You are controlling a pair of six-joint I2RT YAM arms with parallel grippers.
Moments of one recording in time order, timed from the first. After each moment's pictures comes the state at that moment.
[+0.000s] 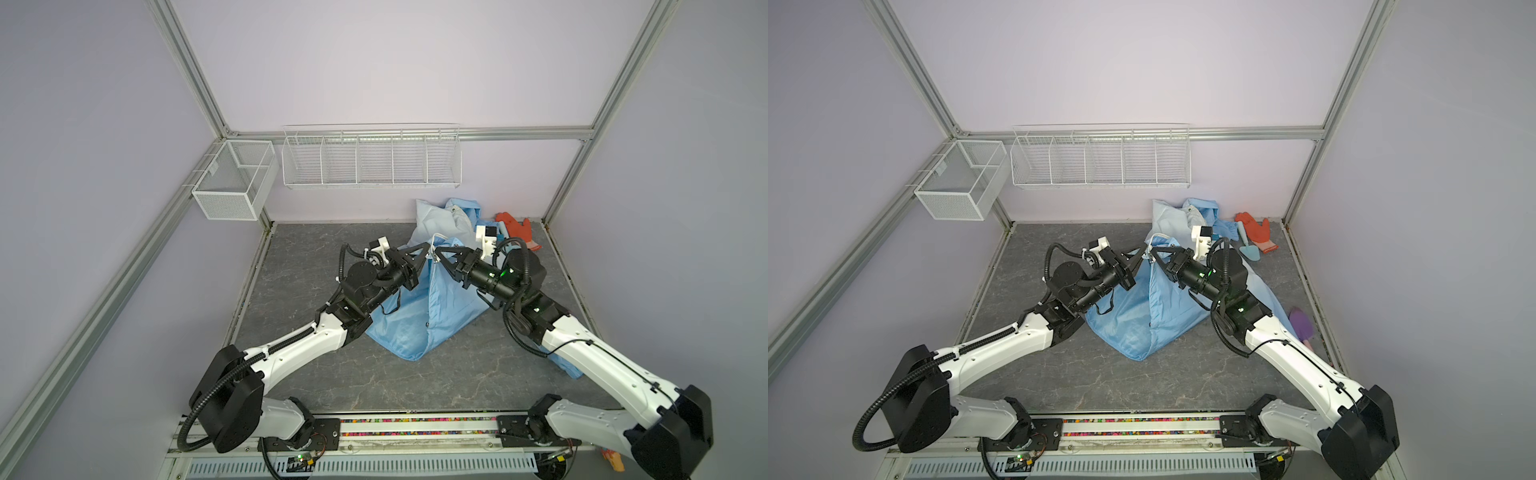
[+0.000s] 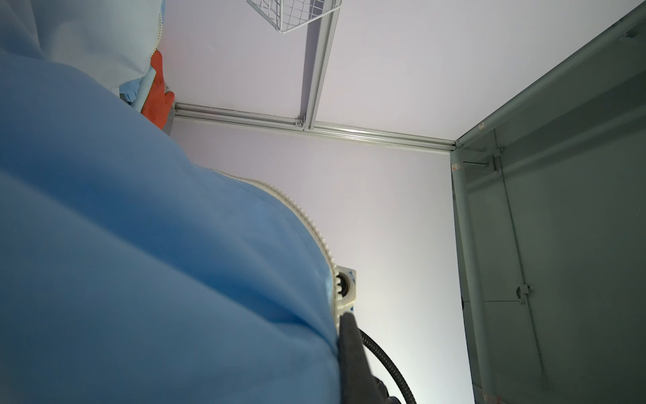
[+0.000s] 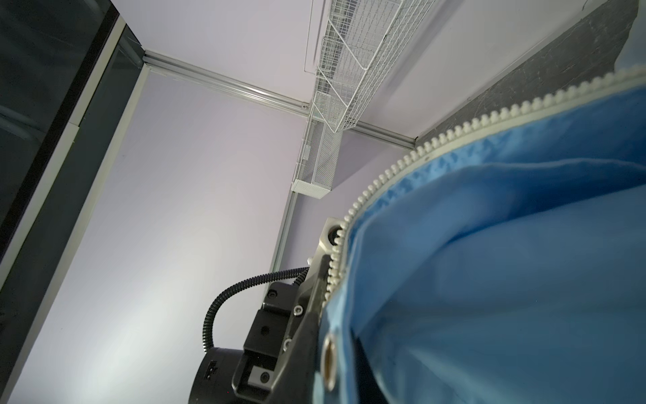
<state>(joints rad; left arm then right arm) -0.80 1.38 0.90 0.66 0.13 -1.72 0.59 1.15 0.93 0.22 -0.35 1.29</state>
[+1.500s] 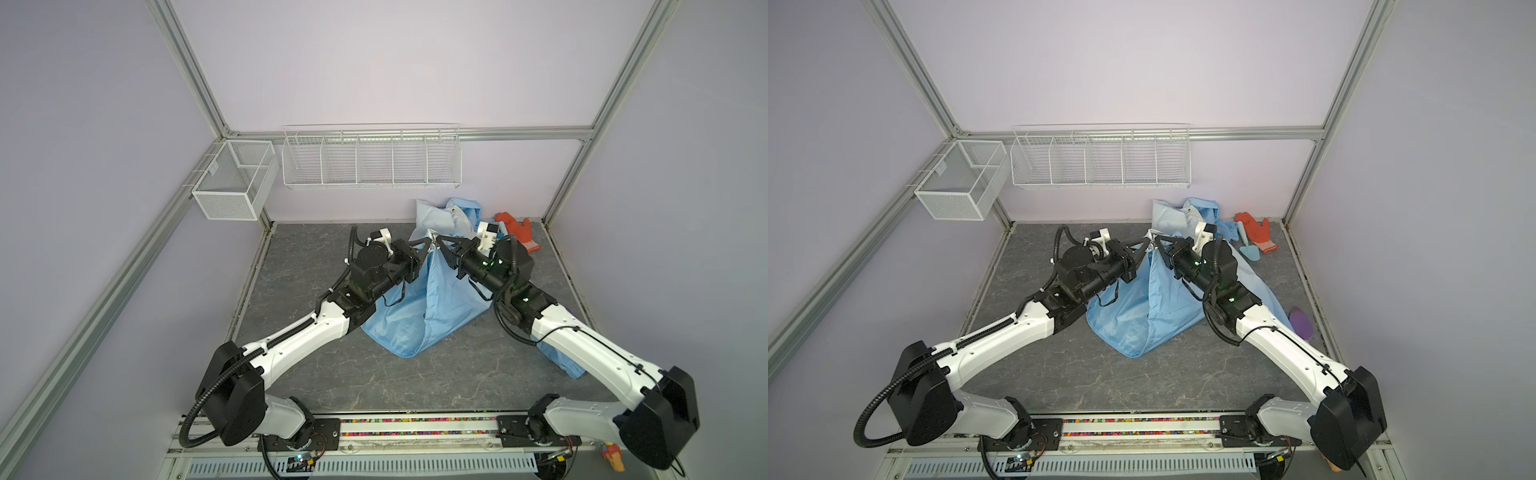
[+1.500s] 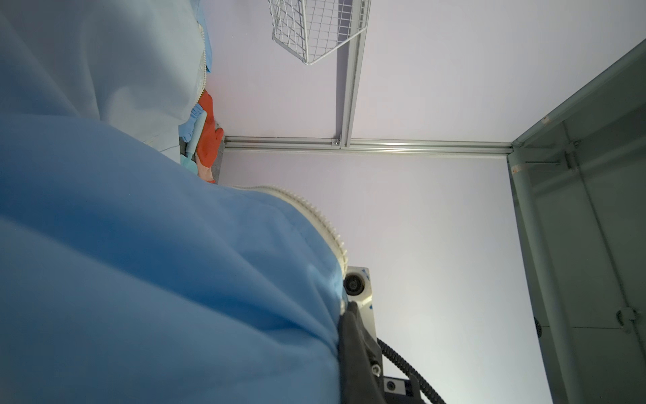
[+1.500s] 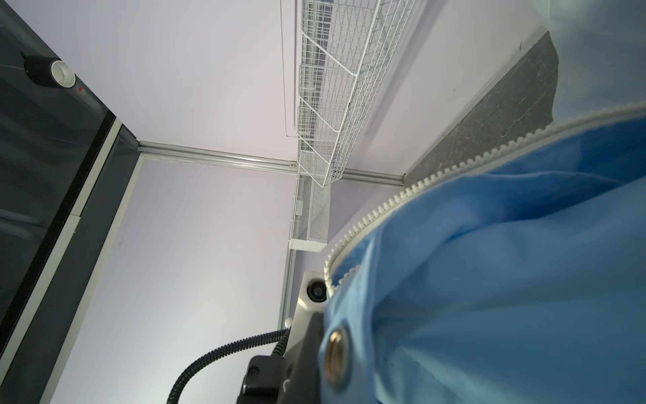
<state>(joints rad) -0.80 1.41 1.09 0.32 0.11 -1.54 0.59 1.25 1.02 0.19 -0.16 1.43</state>
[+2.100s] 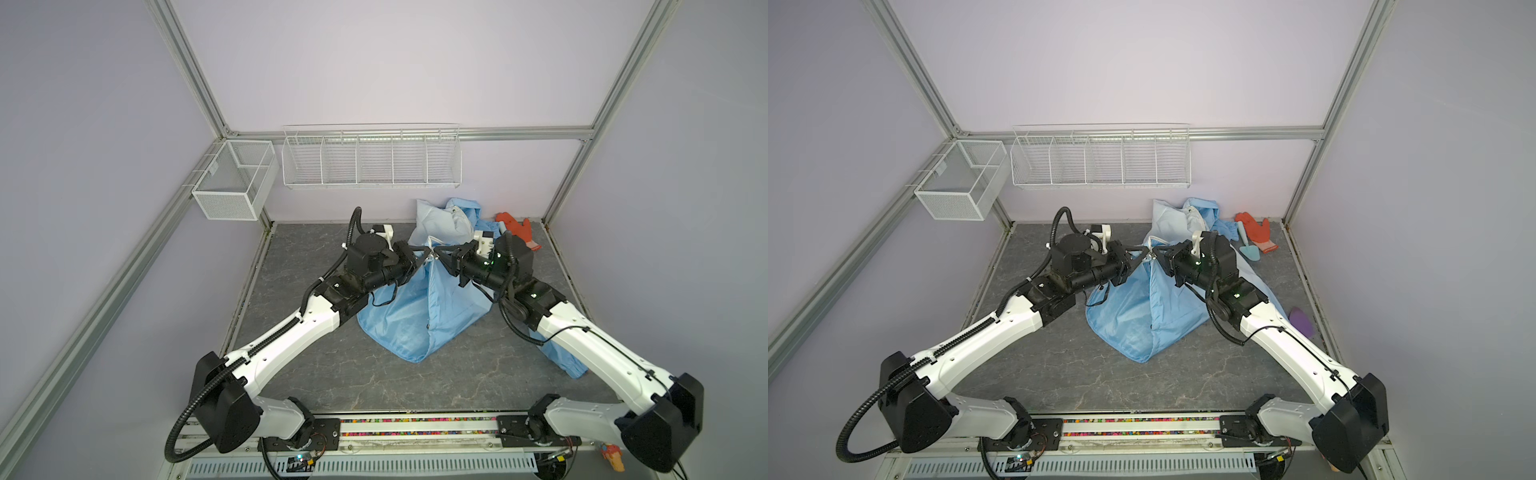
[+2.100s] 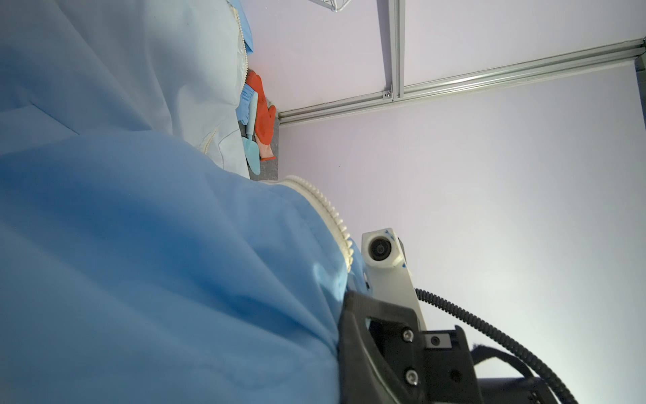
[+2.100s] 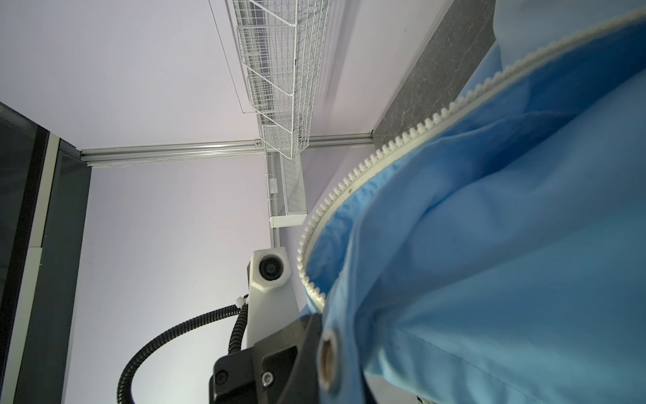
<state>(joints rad) -0.77 1.37 1.20 -0.02 0.24 -1.32 0.58 1.24 1.10 -0.06 -0.26 1.54</state>
